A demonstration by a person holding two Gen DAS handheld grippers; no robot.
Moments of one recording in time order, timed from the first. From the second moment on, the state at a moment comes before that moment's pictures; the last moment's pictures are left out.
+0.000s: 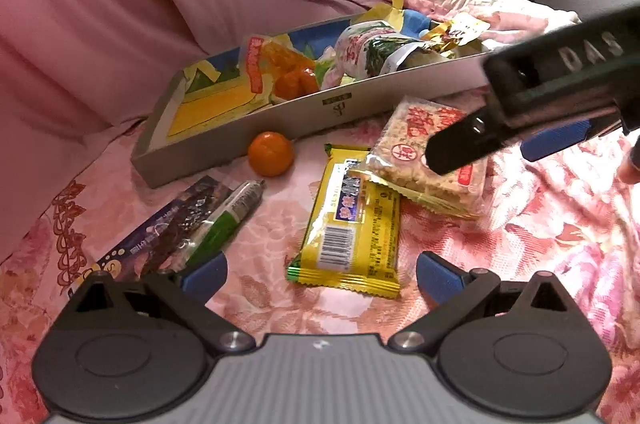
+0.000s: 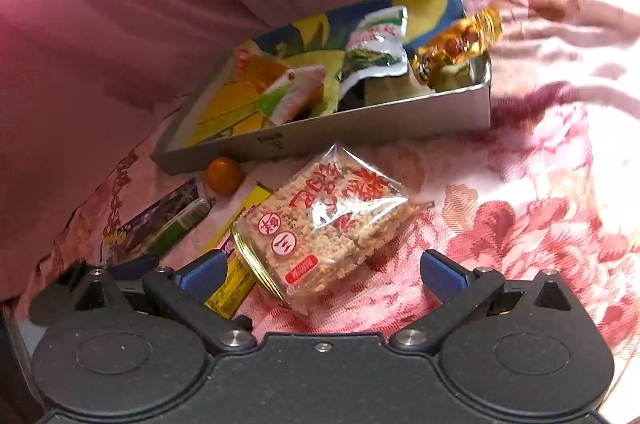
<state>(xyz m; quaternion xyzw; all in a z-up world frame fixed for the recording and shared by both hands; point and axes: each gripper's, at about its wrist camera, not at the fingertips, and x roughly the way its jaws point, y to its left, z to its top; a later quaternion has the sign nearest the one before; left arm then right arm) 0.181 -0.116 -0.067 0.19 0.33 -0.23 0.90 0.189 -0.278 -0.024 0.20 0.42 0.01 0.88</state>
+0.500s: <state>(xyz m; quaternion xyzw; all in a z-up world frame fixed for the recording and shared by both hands) 0.185 -0.121 -0.069 0.20 0.32 -0.24 0.89 0.269 -0.254 -0.012 0.21 0.51 -0.13 0.83</state>
